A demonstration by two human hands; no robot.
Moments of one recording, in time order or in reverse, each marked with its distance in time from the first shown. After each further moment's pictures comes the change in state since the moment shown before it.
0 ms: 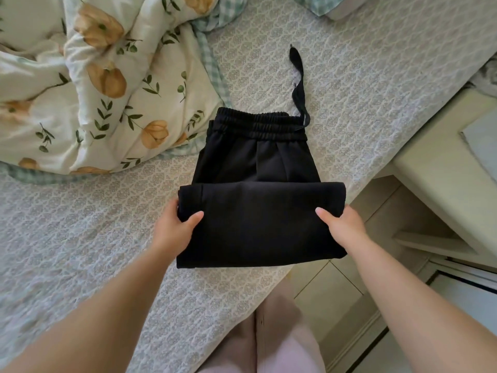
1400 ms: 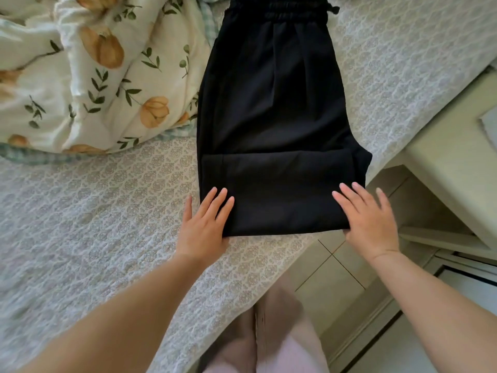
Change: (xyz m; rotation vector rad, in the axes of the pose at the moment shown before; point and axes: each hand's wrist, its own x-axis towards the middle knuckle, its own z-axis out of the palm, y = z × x) left_hand -0.023 -0.030 0.045 1.132 -0.098 0.631; right_hand 0.003 0.049 -0.014 -1.166 0.265 -0.858
